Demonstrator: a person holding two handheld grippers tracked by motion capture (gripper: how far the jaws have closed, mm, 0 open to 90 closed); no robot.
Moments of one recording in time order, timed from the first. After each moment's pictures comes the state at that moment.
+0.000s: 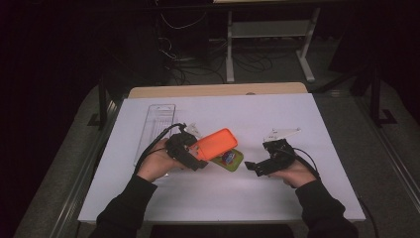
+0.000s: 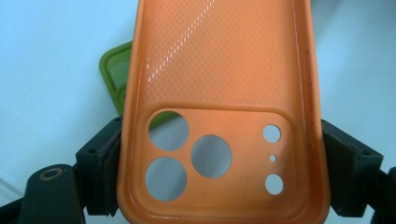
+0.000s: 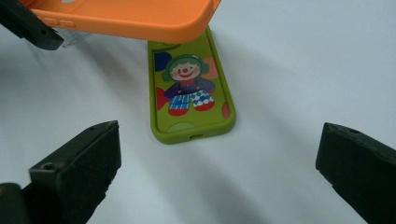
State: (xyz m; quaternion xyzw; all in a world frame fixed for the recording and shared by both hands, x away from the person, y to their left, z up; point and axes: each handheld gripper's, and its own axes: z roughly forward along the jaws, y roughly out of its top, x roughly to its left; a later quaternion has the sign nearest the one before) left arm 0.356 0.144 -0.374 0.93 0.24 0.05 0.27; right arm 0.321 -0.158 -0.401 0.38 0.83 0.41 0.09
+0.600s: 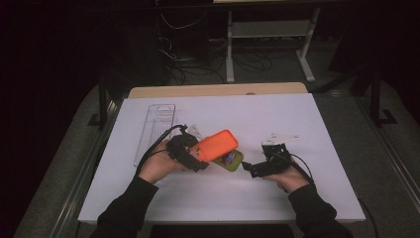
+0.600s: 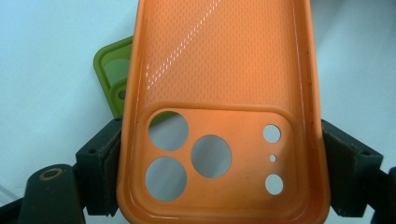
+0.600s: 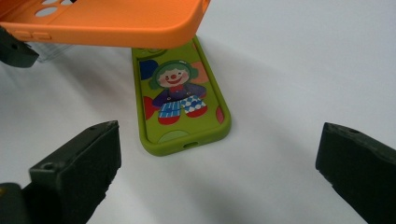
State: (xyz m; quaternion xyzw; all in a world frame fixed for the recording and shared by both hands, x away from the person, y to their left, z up) left arm 0.354 0.142 -0.378 0.93 0.25 0.05 0.27; right arm 0.316 -0.150 -0.417 0.41 0.80 0.42 0.12
